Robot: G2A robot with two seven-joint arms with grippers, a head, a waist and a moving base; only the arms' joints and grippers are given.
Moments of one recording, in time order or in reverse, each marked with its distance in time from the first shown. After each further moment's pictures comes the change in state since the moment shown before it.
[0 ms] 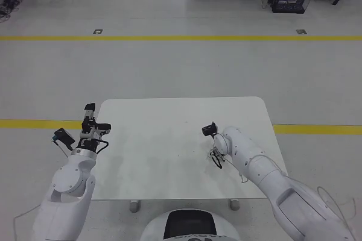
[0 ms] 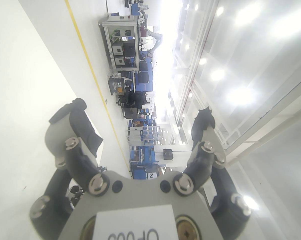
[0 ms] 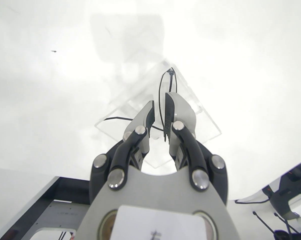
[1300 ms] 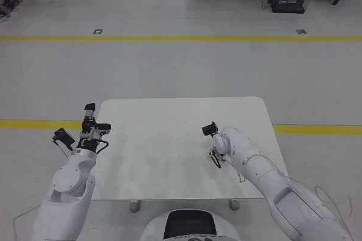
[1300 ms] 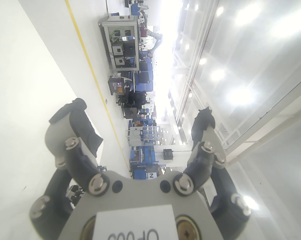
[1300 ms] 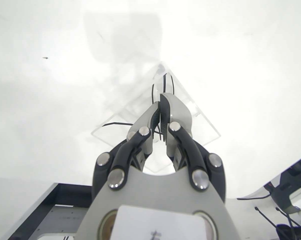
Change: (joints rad) left arm 0.000 0.000 0.000 0.000 0.000 0.000 0.000; right arm 0.004 -0.028 0.025 0.045 -0.029 -0.003 -0.016
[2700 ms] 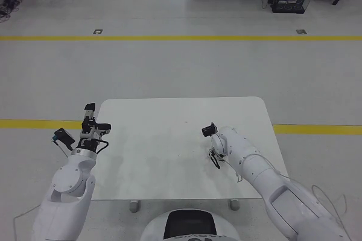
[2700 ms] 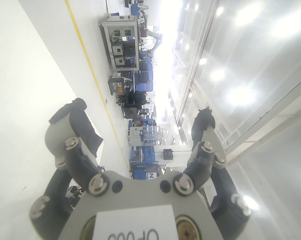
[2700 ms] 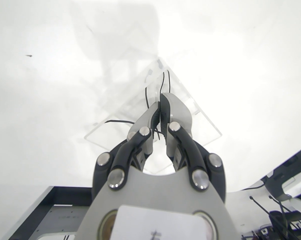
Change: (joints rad) left arm 0.000 0.000 0.000 0.000 0.000 0.000 0.000; right arm 0.019 -0.038 0.004 0.063 -0.036 0.009 0.012
